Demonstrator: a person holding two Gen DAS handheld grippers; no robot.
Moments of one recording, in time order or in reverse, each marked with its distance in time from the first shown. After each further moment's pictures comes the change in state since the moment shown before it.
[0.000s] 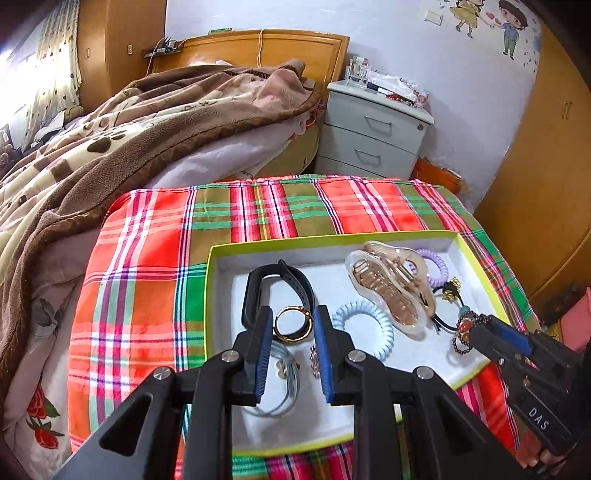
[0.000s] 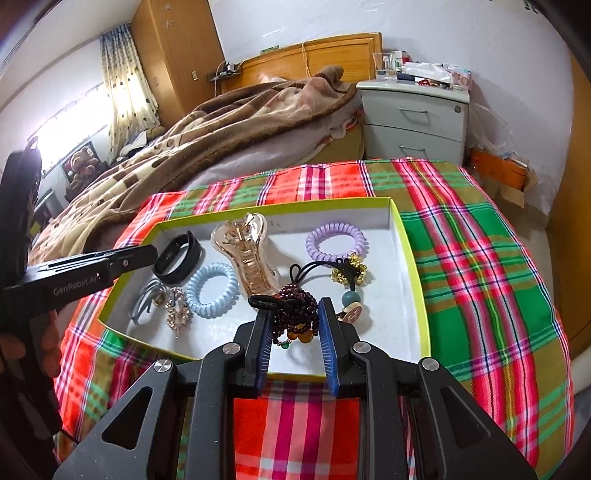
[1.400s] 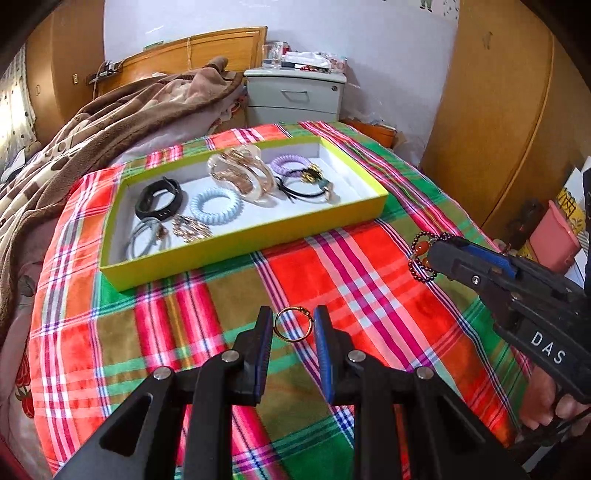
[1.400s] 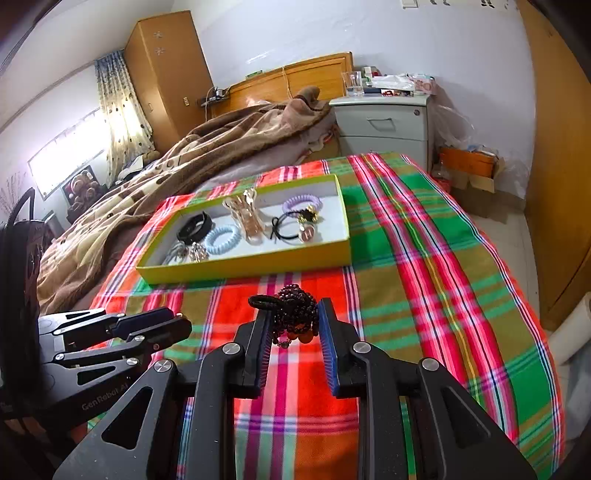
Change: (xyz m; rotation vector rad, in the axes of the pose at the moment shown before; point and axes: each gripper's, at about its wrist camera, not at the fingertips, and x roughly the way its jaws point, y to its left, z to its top) left arm -0.071 -0.099 -0.114 0.196 0.021 -0.099; right arm -0.100 -0.012 -0.074 0.067 -0.093 -0.019
